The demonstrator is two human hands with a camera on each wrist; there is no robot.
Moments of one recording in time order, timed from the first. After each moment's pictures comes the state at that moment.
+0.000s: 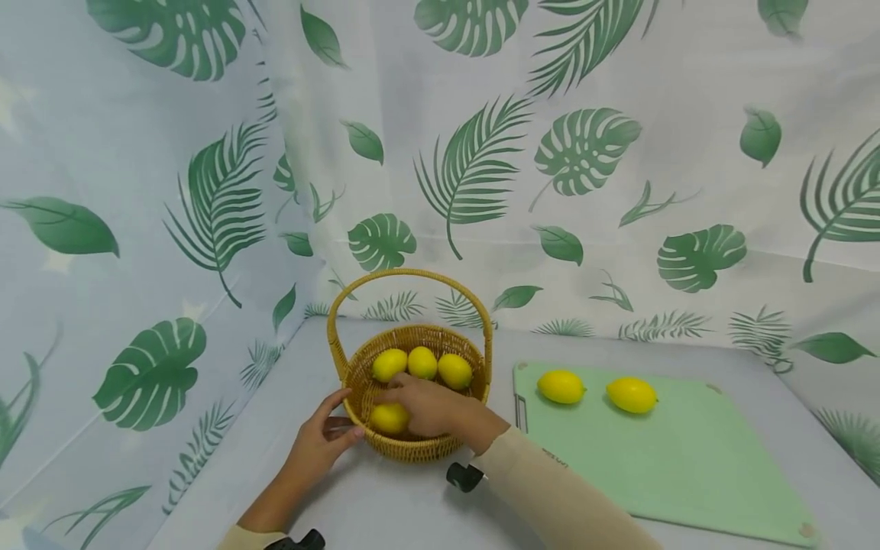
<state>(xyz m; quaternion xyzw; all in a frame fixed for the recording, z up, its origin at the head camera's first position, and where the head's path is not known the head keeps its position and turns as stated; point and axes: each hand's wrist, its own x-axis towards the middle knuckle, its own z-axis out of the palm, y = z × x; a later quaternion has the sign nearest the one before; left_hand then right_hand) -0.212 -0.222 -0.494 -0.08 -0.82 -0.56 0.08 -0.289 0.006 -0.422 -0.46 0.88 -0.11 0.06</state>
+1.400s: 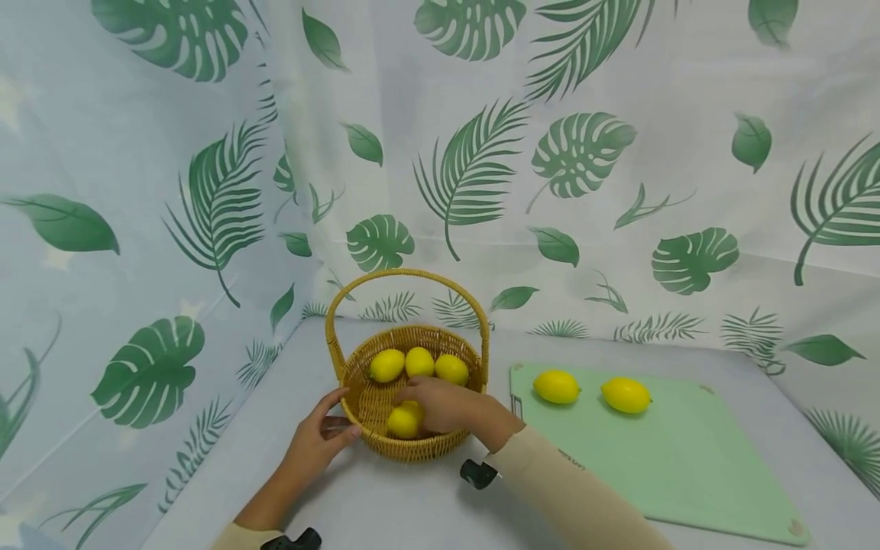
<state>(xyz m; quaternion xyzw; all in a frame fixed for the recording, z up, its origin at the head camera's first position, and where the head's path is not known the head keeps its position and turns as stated) -0.214 -0.221 -0.495 -0.07 -0.83 -0.55 0.08 -0.287 0.031 -0.415 -0.42 0.89 -0.11 0.11</state>
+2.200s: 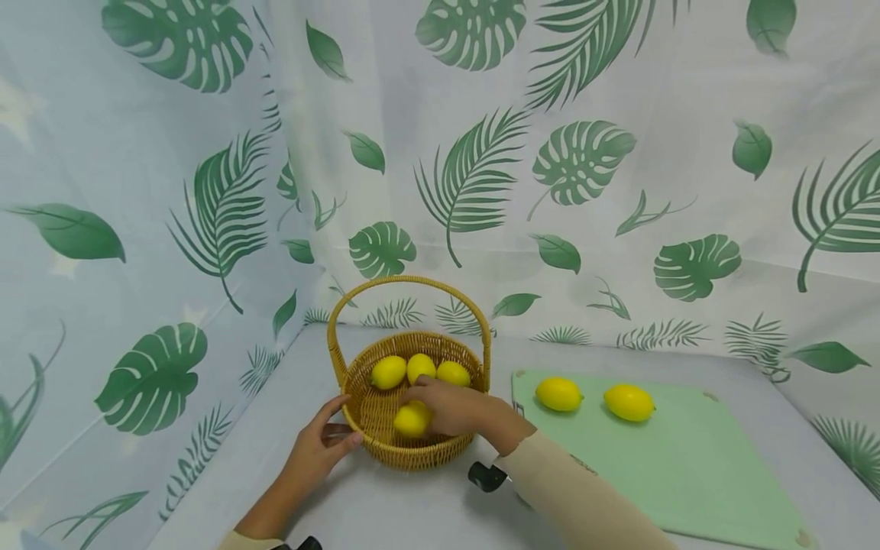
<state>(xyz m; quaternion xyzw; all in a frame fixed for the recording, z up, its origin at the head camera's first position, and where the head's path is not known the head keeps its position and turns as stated) -0.215 -0.221 -0.497 -0.06 -0.82 -0.57 0.08 -0.288 0.042 -0.405 -0.41 0.89 -0.14 0.11</state>
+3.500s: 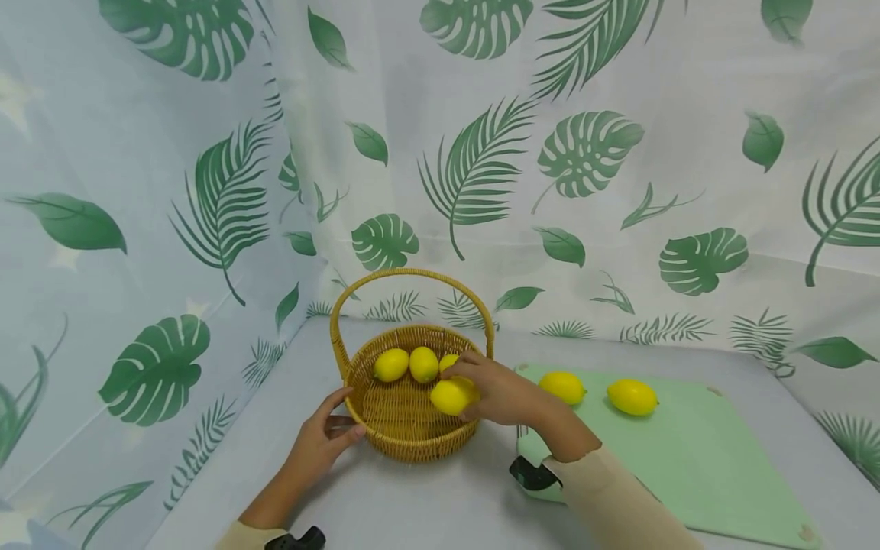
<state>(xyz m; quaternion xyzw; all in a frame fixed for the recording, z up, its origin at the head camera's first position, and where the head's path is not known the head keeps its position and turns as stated) -0.213 -0.222 -0.497 -0.07 -0.82 -0.56 0.08 -0.274 0.104 -0.377 -0.38 0.89 -0.24 0.07</state>
